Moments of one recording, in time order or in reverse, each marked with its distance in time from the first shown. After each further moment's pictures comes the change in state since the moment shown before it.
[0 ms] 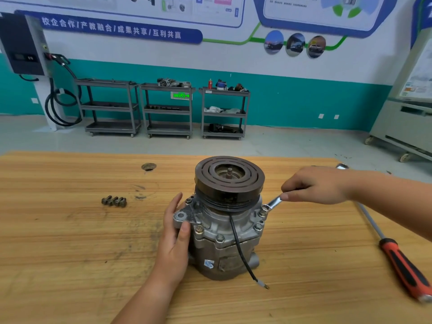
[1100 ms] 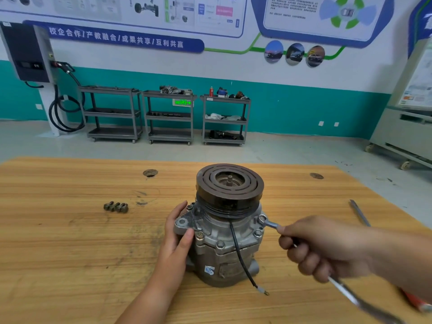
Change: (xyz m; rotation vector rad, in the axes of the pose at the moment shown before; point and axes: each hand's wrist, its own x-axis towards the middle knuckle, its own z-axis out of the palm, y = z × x) left_hand -0.002 0.001 -0.004 -0.128 -0.046 -0.098; right_hand -0.049 -0.071 0.032 1.478 -0.303 0.533
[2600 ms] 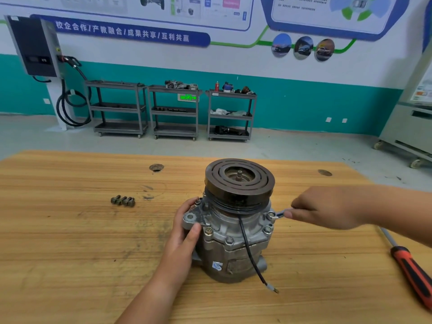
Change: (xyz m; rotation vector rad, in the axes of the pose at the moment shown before) left_hand 0.002 -0.001 -0.003 -0.011 -0.042 -0.013; right_hand 0.020 -0.038 -0.032 -1.623 0.344 -0.354
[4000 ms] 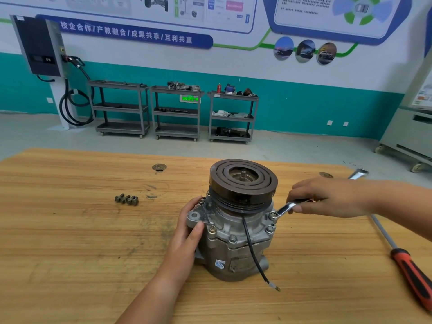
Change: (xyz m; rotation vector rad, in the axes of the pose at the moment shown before) left_hand -0.001 0.005 0.000 0.005 -0.003 -0.017; right_hand 0.014 0.033 0.000 0.097 0.104 -0.258
